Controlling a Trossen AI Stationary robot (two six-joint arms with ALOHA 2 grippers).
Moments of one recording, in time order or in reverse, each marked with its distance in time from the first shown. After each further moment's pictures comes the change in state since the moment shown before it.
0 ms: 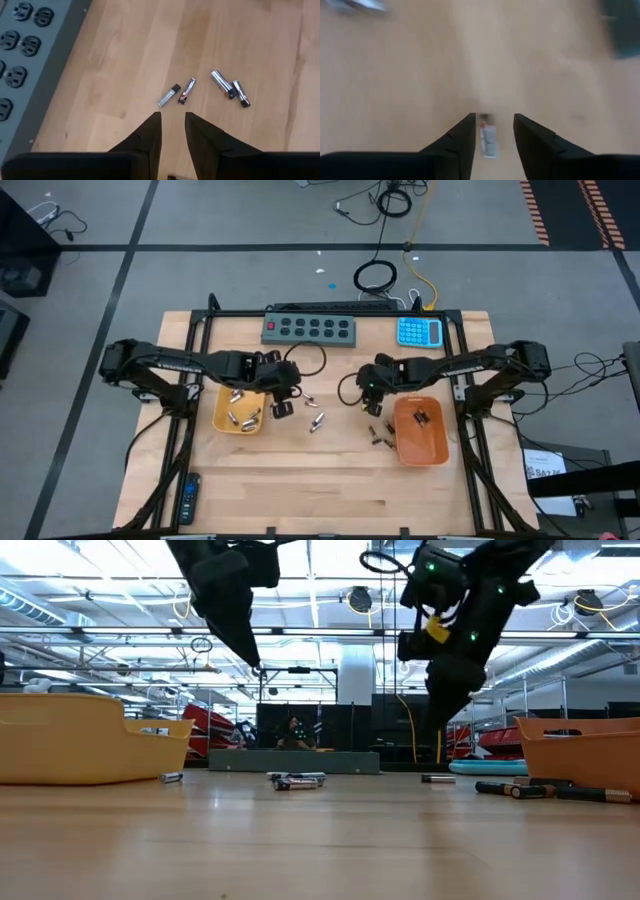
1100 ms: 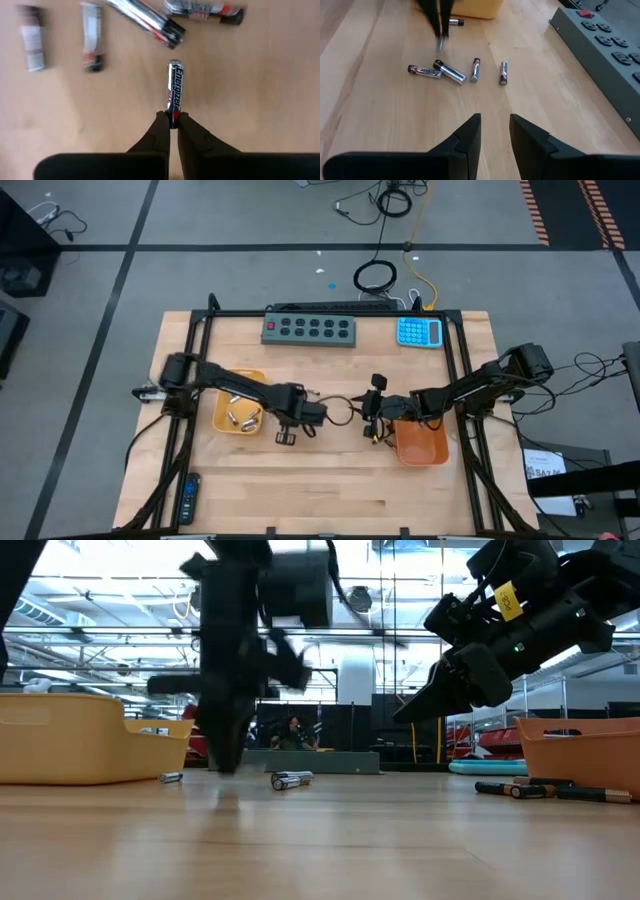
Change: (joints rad) left arm -0.113 0.475 0.184 -0.204 0.062 0.199; right arm 0.242 0.005 -0.387 0.953 0.236 -0.117
